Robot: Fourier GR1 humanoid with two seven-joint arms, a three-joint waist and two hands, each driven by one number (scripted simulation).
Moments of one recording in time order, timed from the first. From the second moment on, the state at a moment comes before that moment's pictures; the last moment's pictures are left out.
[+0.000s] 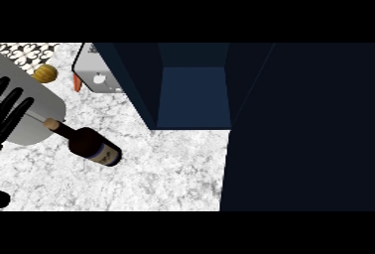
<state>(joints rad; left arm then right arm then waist) -0.07 0.23 0.37 -2.01 0.65 -0.17 0.55 -0.05 -0.10 0.13 -2.49 -0.08 0.05 0.62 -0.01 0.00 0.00</state>
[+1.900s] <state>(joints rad) -0.11 0.22 0.35 -1.31 0.39 -0.46 -0.01 -0.10 -0.09 0.11 -2.50 -0.08 0.05 0.67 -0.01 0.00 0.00</state>
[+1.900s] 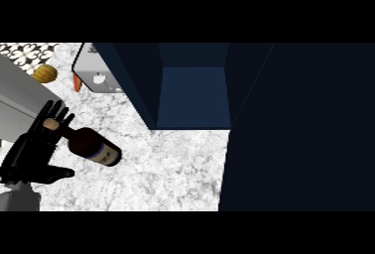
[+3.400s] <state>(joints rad) -0.22 0.19 0.29 -0.92 0.26 -0.48 -0.30 -0.12 -0.08 0.11 -2.50 -0.07 0.06 0.69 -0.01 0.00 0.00</state>
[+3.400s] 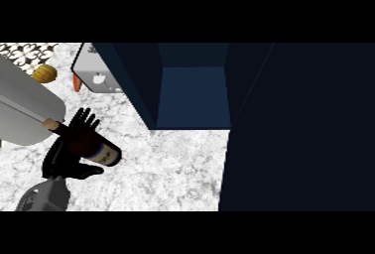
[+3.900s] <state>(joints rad) -0.27 0.19 0.27 -0.79 0.27 -0.58 -0.38 -0.14 -0.08 0.09 -2.49 -0.07 0.06 0.71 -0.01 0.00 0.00</state>
